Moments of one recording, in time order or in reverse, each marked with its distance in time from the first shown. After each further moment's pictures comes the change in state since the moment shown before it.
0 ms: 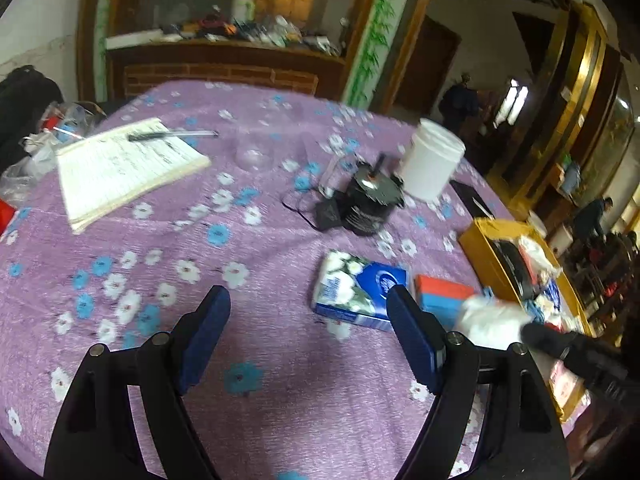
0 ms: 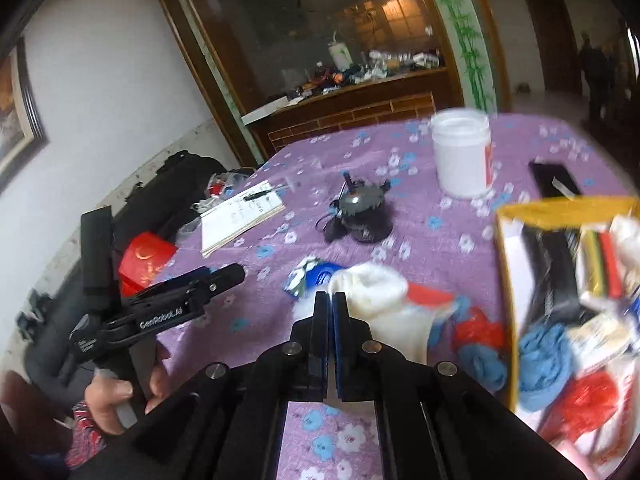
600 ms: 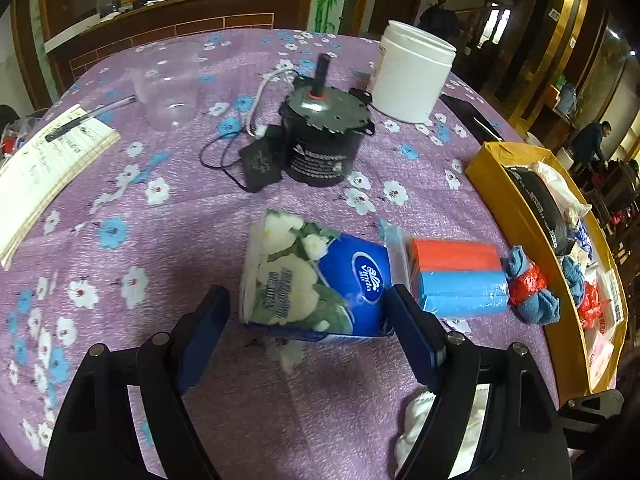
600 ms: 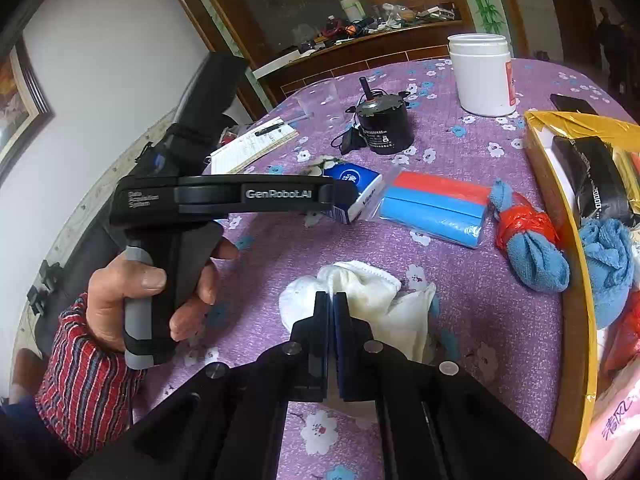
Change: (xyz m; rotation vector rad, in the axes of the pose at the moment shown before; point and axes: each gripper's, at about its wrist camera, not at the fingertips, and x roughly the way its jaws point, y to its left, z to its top) left arm 0.083 -0.048 -0.002 0.166 0.214 0.005; right arm 0.029 0.008 -0.058 -0.025 0.140 0.035
